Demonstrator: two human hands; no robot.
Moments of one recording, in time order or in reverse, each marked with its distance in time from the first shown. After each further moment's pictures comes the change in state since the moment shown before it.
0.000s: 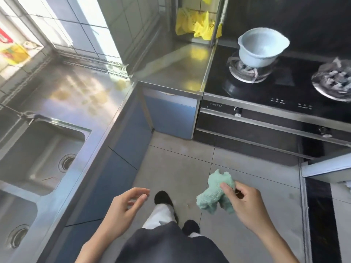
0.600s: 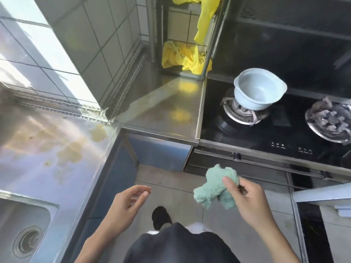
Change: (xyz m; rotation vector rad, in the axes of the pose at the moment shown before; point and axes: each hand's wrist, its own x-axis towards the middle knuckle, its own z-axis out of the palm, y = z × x) left_hand 0.283 0.070 -0.065 0.003 -0.105 0.084; right_hand 0.246 -0.073 -0.009 0.057 0.144 0.033
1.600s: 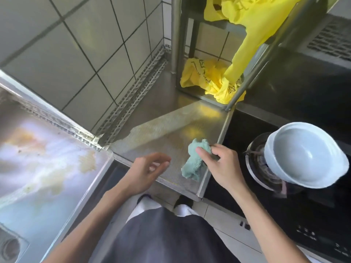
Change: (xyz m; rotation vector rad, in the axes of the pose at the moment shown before) left_hand 0.288 0.138 -0.032 0.091 0.046 0.076; right_hand 0.368 -0.068 0.046 -0.001 -0.194 -0.344
